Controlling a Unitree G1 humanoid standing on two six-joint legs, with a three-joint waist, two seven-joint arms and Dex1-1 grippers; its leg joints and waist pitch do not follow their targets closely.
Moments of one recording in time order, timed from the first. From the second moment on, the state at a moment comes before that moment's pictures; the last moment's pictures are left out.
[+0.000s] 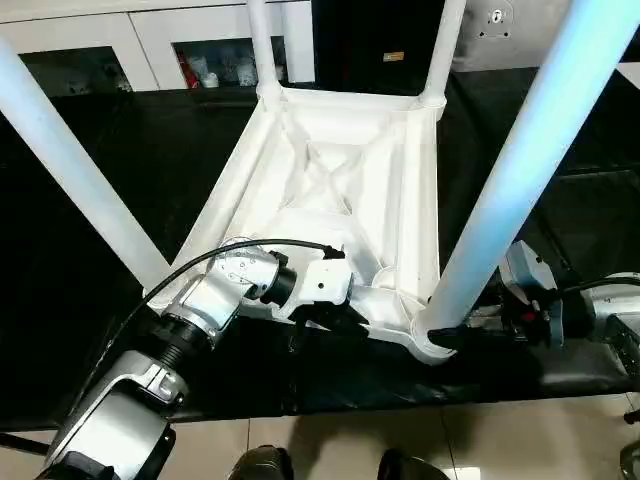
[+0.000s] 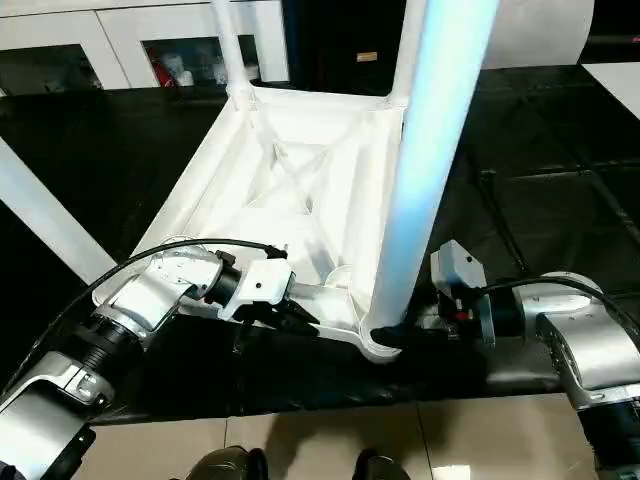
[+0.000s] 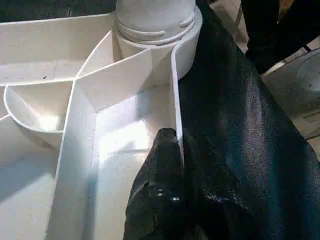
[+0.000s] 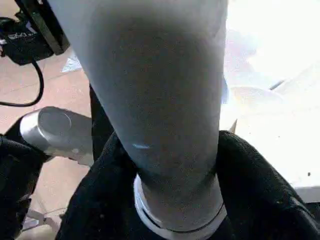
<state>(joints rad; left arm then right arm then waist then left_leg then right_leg) -0.68 0.29 -0.45 0.56 0.04 -0.12 -1.37 -0.27 -0.74 0.08 0.07 0.36 0.30 1.40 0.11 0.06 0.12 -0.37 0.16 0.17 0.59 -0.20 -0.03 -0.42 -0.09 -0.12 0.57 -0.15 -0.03</state>
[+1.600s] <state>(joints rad) -0.67 0.27 -0.38 0.55 0.06 -0.01 -1.24 -0.24 -0.70 -0.05 0.02 0.32 0.41 1.16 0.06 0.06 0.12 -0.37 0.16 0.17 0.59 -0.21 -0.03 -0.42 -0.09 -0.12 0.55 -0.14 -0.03</state>
